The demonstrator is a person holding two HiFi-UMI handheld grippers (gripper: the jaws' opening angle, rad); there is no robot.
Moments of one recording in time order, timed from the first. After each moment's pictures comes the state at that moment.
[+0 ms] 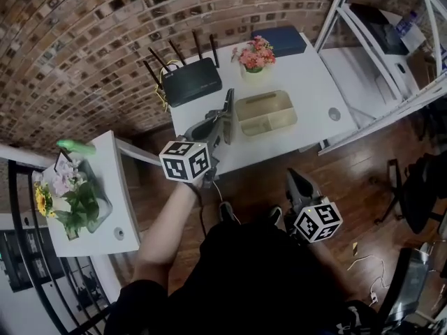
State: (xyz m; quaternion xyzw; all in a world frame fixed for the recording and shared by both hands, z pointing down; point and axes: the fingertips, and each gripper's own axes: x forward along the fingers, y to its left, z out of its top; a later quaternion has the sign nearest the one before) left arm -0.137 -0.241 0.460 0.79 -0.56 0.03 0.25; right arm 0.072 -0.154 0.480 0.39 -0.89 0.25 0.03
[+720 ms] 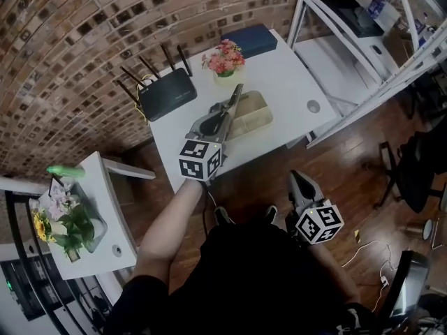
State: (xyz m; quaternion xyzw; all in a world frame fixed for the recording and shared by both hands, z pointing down) left arm -0.044 -0.291 0.457 0.84 -0.51 0.08 0.14; right arm 0.143 -0.157 0.482 0.46 -0.85 0.25 0.02
